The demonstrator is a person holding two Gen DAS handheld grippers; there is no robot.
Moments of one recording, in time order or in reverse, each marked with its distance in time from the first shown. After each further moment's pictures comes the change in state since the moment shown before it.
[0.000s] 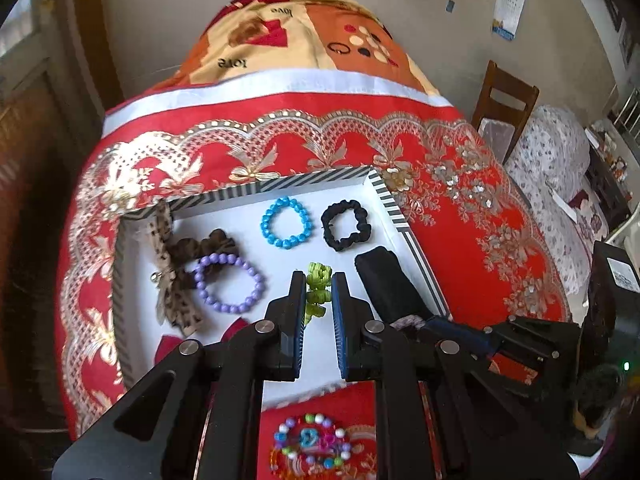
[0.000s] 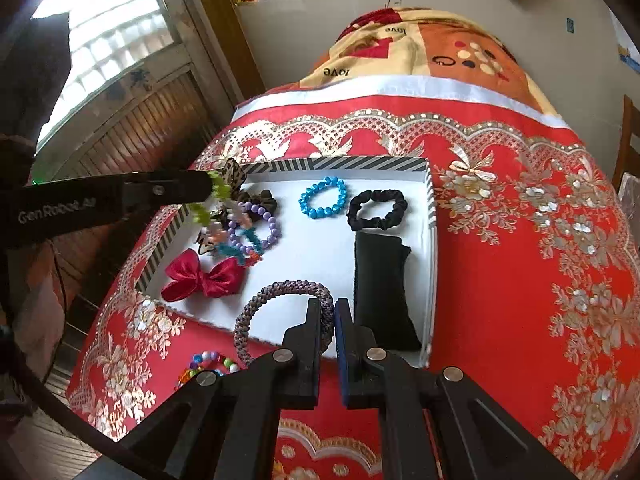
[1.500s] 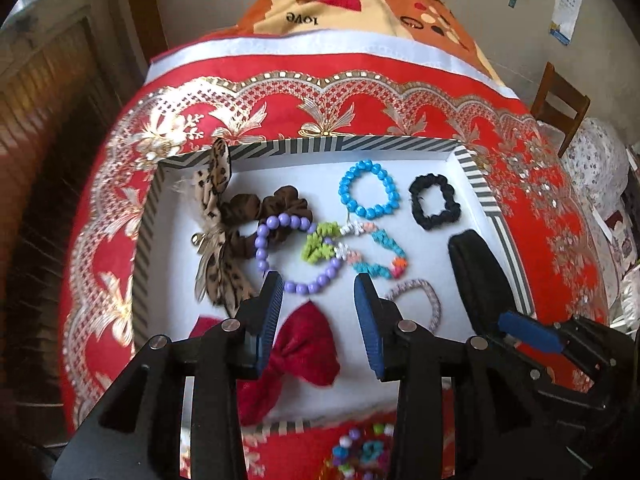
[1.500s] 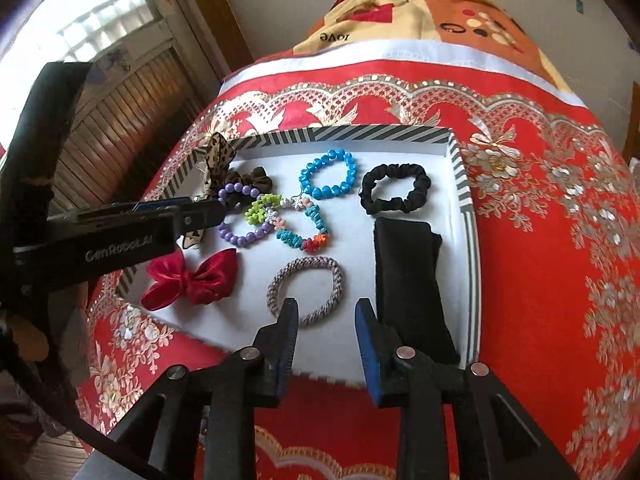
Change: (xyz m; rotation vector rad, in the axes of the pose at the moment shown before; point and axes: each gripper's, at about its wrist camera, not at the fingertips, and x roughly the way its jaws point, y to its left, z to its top) left arm 0.031 0.050 -0.033 -0.106 0.033 0.139; right arm 0.042 0.013 0.007 0.032 0.084 -0.024
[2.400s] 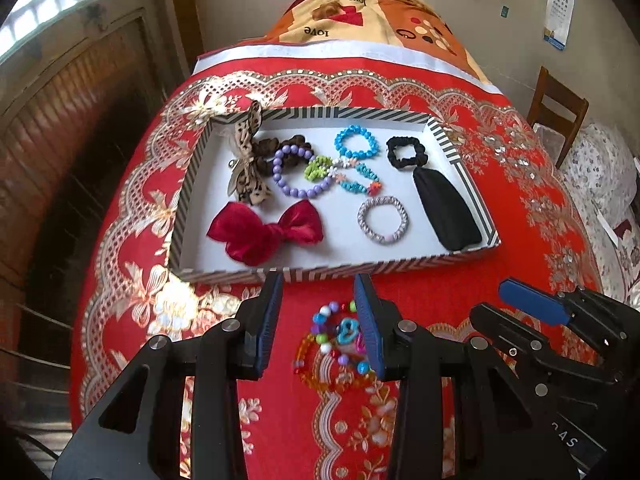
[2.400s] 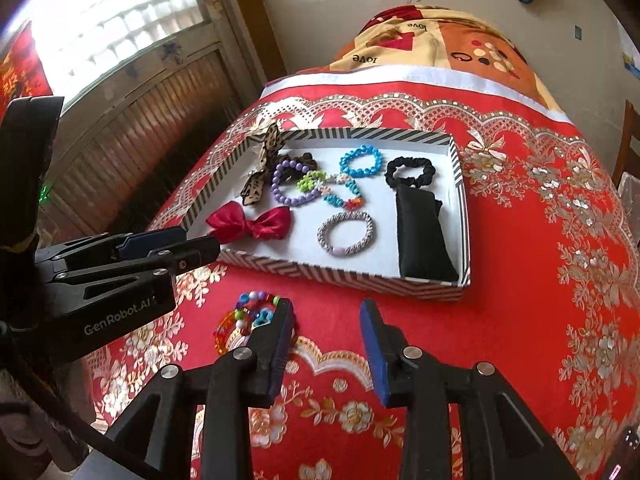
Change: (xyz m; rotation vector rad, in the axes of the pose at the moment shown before) left arm -0.076 -0.023 -0.096 -0.056 -0.058 0.070; right arm -0.067 0.031 -0.066 -0.079 -0.056 0.023
